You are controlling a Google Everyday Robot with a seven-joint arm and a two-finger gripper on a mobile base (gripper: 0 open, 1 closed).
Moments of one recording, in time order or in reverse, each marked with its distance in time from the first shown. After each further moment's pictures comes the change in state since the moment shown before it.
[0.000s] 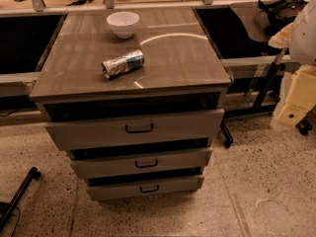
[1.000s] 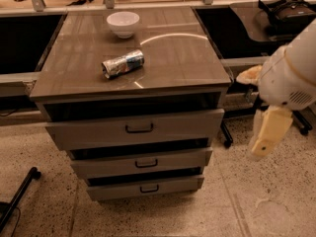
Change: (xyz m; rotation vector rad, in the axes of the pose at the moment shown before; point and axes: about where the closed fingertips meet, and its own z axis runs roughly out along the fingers) arm -0.012 0.031 0.074 -0.118 -0.133 -0.091
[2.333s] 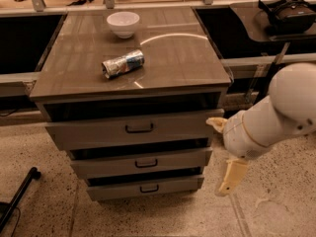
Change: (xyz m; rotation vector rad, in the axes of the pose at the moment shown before) arm 0.004 0.037 0.136 -0.049 -0.123 -0.080
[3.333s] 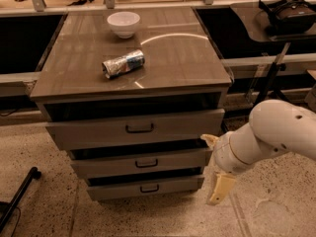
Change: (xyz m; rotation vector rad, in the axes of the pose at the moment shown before) arm 0.031 0.005 0.079 -0.008 -0.007 0.004
